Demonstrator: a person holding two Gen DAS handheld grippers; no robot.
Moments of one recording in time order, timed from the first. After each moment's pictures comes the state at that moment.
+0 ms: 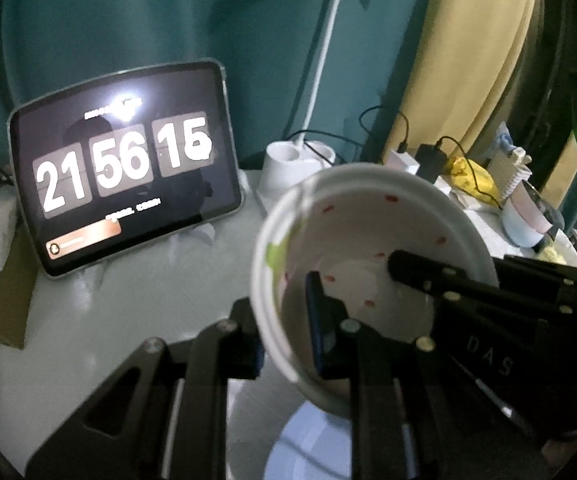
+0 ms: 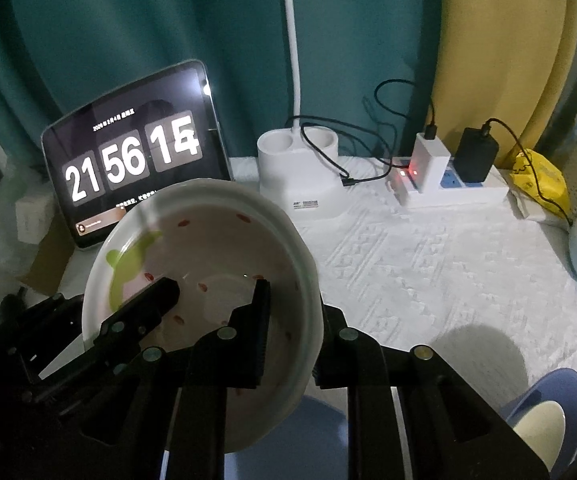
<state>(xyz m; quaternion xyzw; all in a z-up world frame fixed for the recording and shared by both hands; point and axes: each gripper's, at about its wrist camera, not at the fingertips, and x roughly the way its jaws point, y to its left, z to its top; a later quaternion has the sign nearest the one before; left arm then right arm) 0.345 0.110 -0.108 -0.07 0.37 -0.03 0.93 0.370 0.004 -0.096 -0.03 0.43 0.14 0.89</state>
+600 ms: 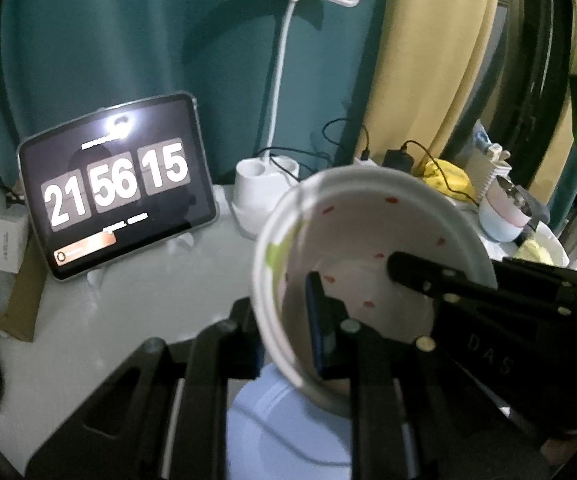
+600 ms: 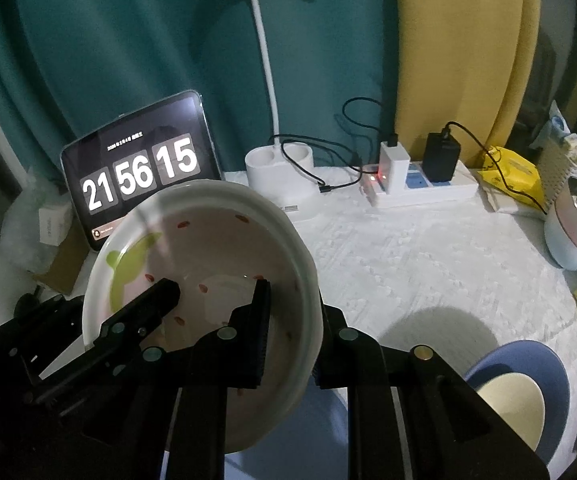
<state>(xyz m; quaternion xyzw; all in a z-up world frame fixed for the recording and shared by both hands) 0.310 0.071 -0.080 -0.05 0.35 -0.04 0.94 0.331 -0.036 -0.070 -0.01 0.40 0.14 0.90</state>
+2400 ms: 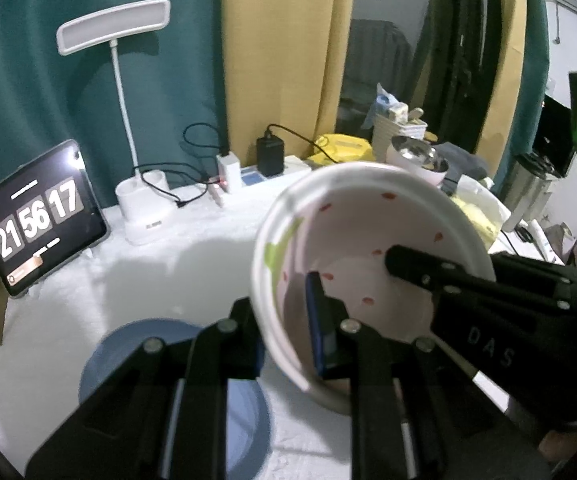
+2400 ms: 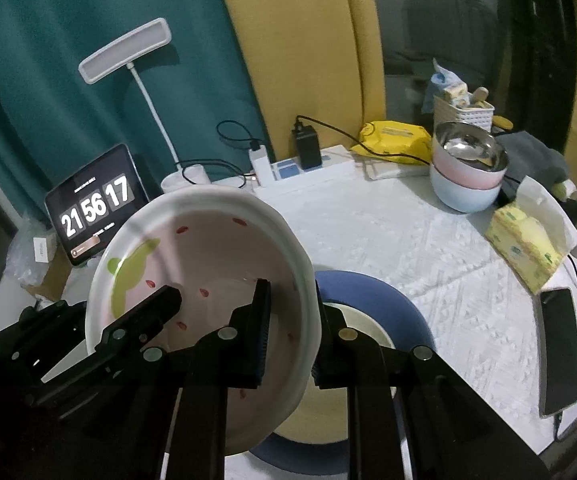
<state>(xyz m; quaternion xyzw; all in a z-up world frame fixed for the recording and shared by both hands) 0.267 -0.101 -0.058 0.02 0.34 -0.11 0.93 0.259 -0.213 -0.056 0.07 0.38 0.09 0.92</state>
